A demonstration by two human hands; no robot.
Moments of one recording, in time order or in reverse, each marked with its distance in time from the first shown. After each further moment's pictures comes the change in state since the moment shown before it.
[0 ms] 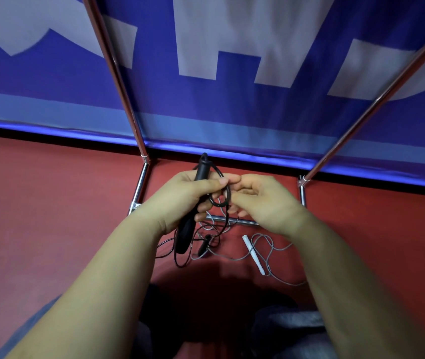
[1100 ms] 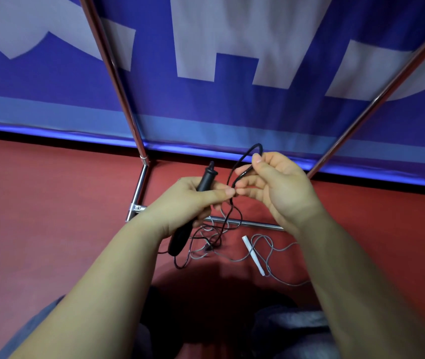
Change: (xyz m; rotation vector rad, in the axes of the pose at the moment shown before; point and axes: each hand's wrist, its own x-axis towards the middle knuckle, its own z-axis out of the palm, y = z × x) left_hand 0.002 -0.007 0.000 0.181 0.020 -0.014; right_hand -0.005 -0.020 -0.010 0.694 0.243 -0.039
